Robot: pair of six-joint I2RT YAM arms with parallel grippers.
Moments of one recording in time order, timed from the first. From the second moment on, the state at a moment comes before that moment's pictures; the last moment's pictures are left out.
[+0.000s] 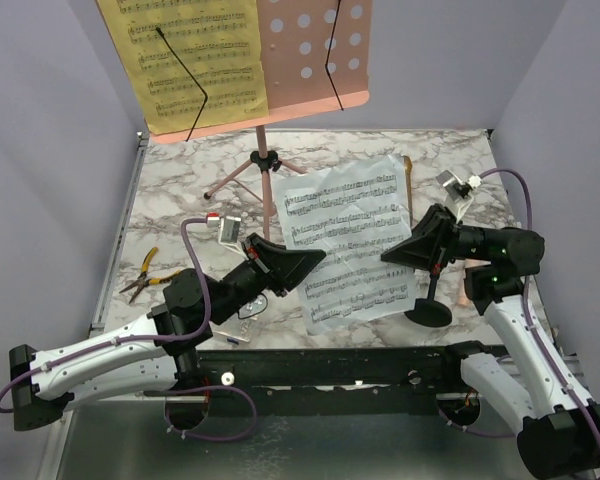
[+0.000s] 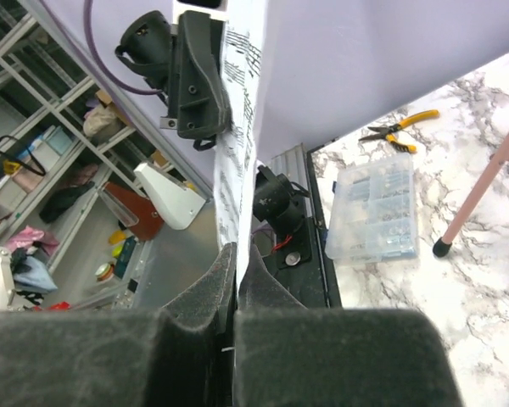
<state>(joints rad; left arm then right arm) -1.16 0.71 0.64 0.40 -0.17 -0.75 0.16 0.83 0.65 0.81 -1.31 1.14</state>
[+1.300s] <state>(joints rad) -1.16 0.94 1.08 -0.60 -0.36 -0.39 0.19 1.20 1.48 -0.31 -0.49 0.53</state>
